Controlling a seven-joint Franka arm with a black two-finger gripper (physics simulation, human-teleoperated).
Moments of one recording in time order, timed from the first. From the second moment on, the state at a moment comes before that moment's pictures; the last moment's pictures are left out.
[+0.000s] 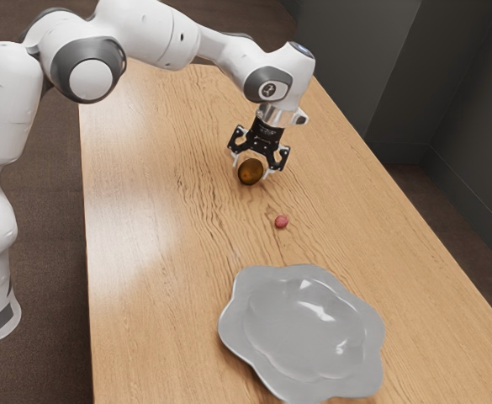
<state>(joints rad) 0.38 0.34 -0.13 -1.60 0.09 1.81 -0.83</state>
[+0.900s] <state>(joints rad) 0.38 0.32 -0.13 -1.60 0.09 1.79 -0.82</state>
